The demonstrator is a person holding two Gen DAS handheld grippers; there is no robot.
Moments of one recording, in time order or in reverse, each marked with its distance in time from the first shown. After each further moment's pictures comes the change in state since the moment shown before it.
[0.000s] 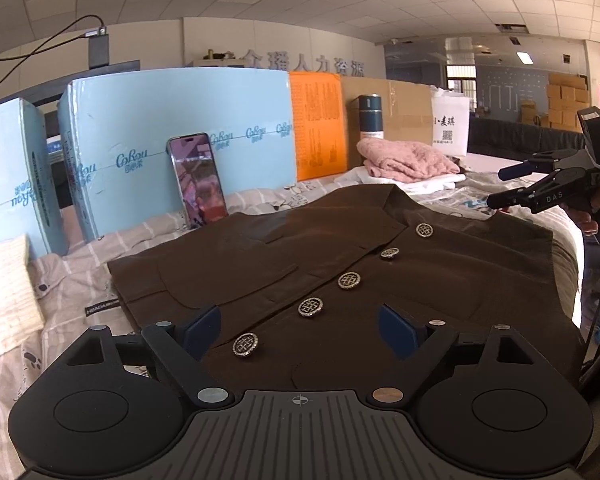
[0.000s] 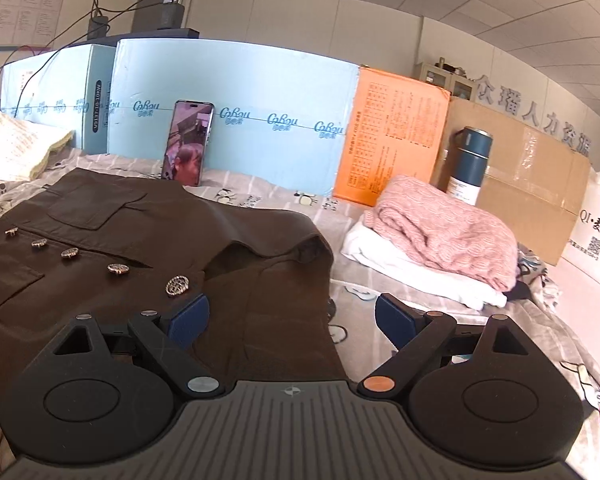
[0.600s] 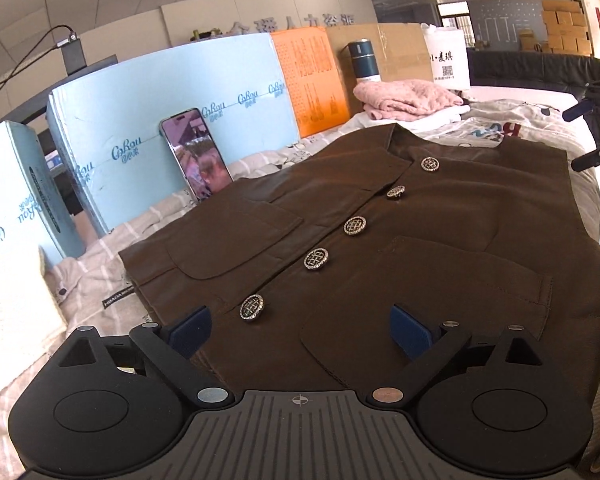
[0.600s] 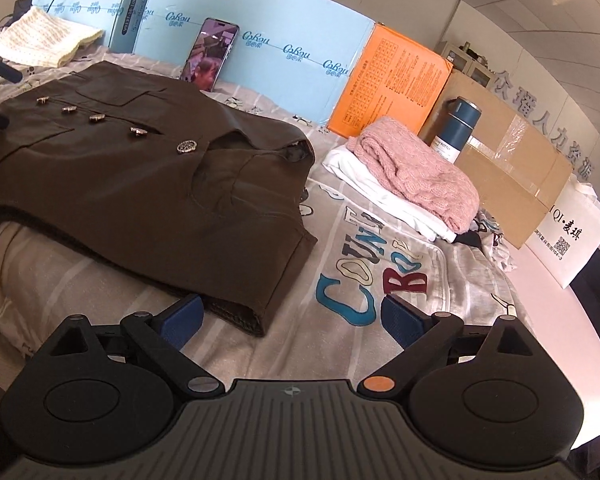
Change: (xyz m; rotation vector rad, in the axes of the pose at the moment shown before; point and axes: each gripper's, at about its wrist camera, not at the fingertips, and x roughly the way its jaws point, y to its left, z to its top) left arm 0.004 -0.017 -0.011 0.137 0.116 0.101; right arm -0.059 -0.002 -0.051 -0.224 0.196 -0.039
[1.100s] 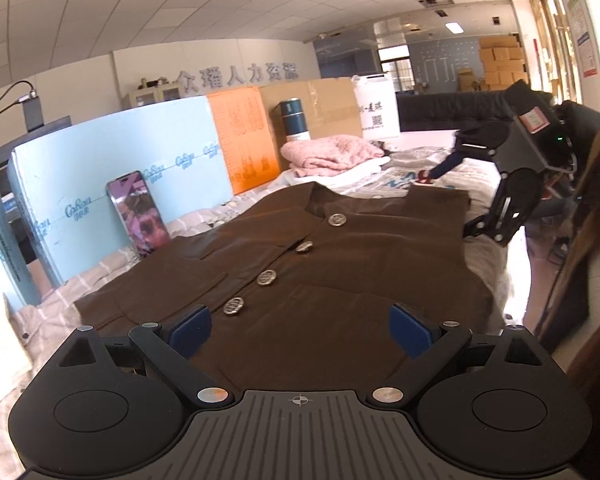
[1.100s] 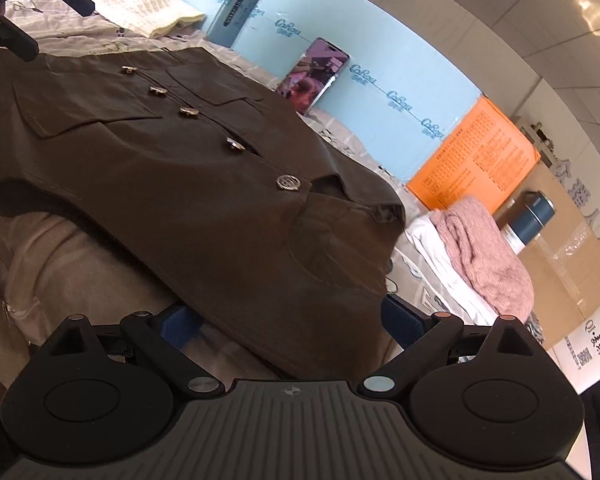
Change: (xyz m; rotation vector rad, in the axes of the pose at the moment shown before) left arm -0.053 -0.031 0.001 0.066 -0.150 -0.221; right arm 0.023 0.058 0.030 -0.284 -0.112 0.133
